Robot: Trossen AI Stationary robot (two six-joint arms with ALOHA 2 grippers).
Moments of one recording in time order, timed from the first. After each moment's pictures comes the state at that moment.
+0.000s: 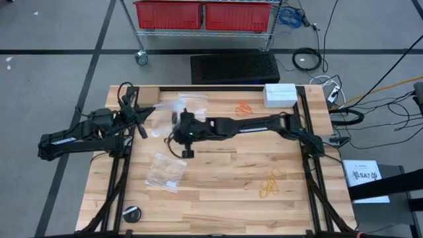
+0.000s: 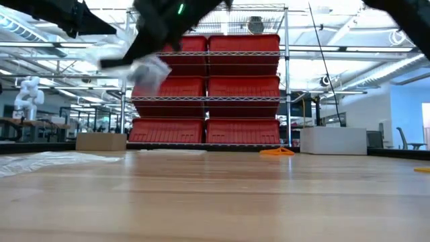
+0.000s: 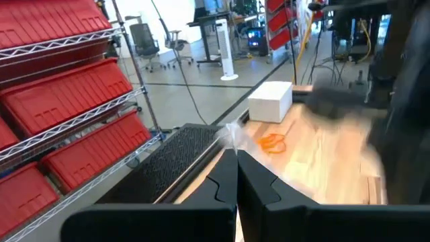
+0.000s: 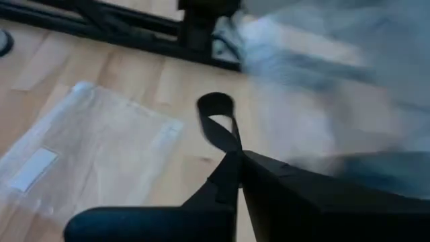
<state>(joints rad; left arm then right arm) 0.18 0.29 0.50 -0.32 -0.36 0.14 0.02 2.19 2.01 -0.42 0.17 -0.21</state>
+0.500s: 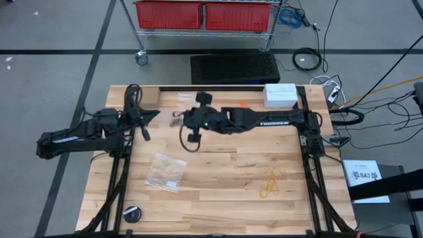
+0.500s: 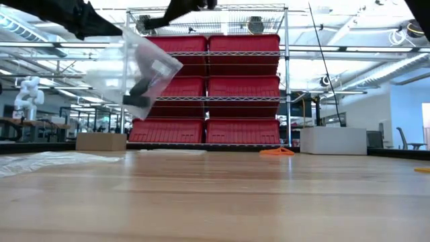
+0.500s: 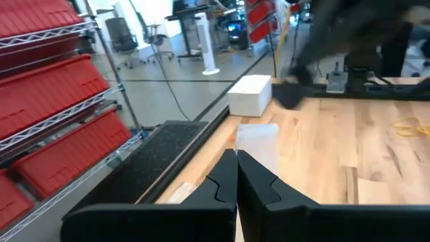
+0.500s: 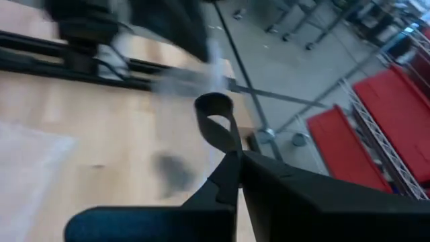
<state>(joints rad) 0.18 0.37 0.50 -0.28 -0.28 0.14 0.00 2.02 2.01 -0.50 0.50 -0.25</state>
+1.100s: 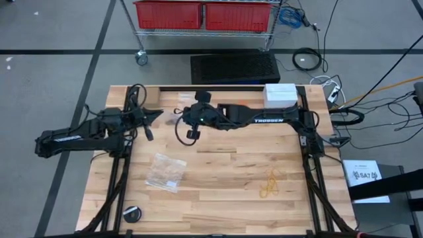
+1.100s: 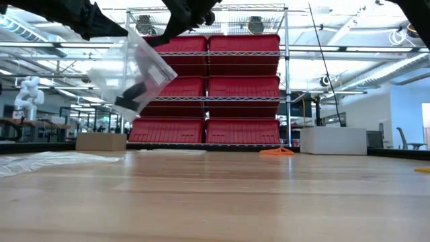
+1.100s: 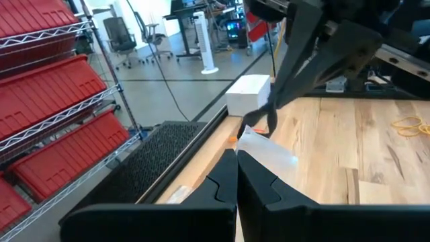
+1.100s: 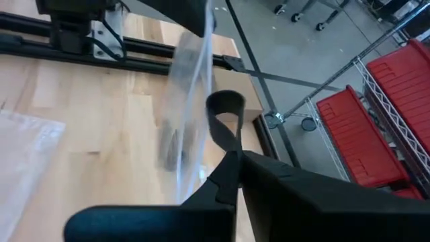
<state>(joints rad) 0.18 0.42 0.50 -0.23 -0.28 0.14 -0.03 2.06 2.01 -0.52 0.45 -0.21</state>
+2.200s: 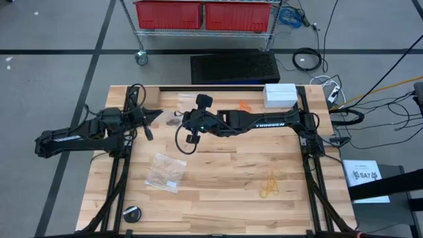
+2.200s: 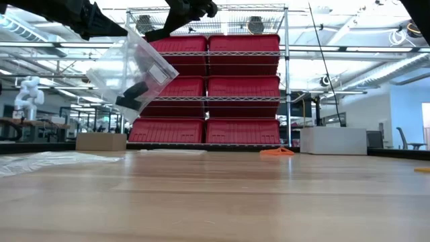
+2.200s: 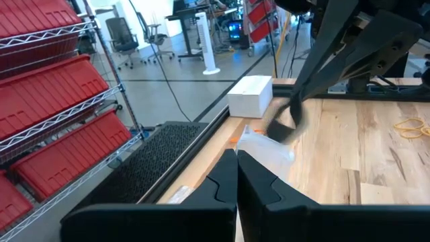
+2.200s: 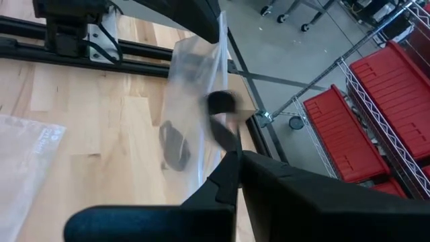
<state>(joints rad) 0.18 0.42 0.50 -0.23 -0.29 0.14 0.02 2.05 2.01 -0.53 0.55 -0.19</state>
